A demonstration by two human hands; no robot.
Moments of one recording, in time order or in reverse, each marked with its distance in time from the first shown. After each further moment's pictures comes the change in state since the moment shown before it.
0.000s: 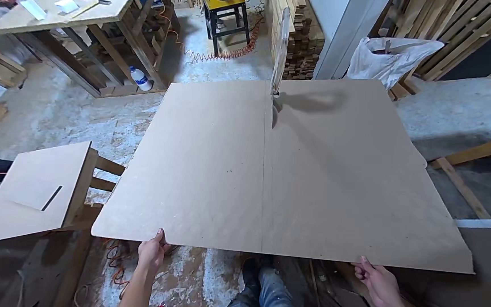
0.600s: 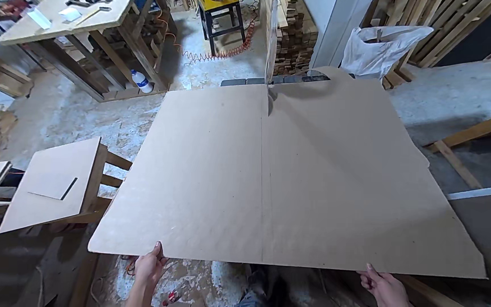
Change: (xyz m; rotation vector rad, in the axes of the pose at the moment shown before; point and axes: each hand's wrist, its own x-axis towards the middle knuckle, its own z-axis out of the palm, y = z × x) left_hand -0.052 -0.036 -0.104 0.011 0.041 -0.001; right_hand -0.078 0.072 -0.071 -0.005 -0.006 0.048
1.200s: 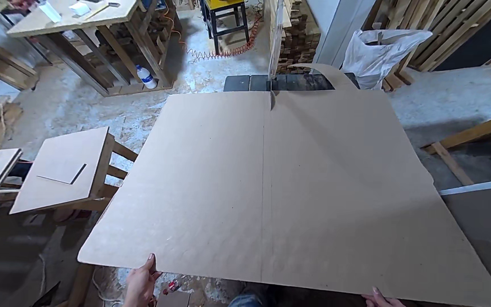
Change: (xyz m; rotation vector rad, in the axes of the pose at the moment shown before) left_hand -0.048 -0.023 -0.089 0.030 0.030 0.005; right_hand -0.071 0.056 -0.055 -0.034 -0.058 0.021
